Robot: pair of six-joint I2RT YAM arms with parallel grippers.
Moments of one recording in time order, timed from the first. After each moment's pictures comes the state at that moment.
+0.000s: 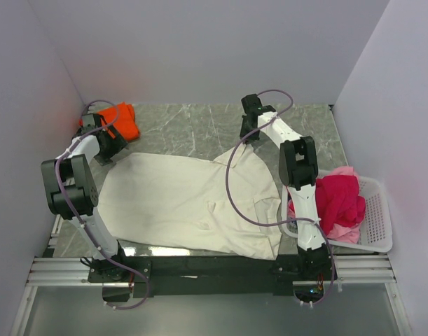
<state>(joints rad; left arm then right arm) 0.22 1.85 1.28 -0.39 0.05 -0.52 0.30 2.43 2.09 -0.77 0.09 0.48</state>
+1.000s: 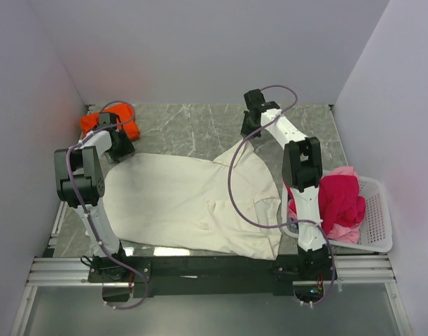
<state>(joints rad) 0.13 1.99 1.38 -0.45 -0.07 -0.40 0.29 2.35 2.08 -0.80 0.06 0.50</state>
